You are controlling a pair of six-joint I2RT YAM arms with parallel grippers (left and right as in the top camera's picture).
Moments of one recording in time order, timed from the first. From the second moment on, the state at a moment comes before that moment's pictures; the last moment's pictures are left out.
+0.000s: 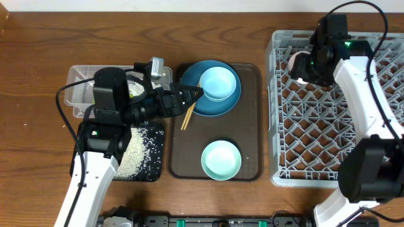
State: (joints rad) left arm -0.13 1.14 0.92 -0.27 0.94 -0.72; right arm 0.02 1.84 1.61 -1.01 -0.05 0.28
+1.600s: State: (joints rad) left arm -0.13 1.14 0.92 -0.27 0.94 -0.72; right arm 0.05 1.81 1.52 -1.01 -0.06 0.25
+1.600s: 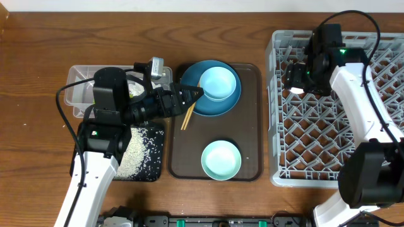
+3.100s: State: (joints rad) left arm -0.13 1.14 0.92 -0.27 0.94 -0.72; right arm 0.60 1.81 1.48 -1.12 -0.50 0.17
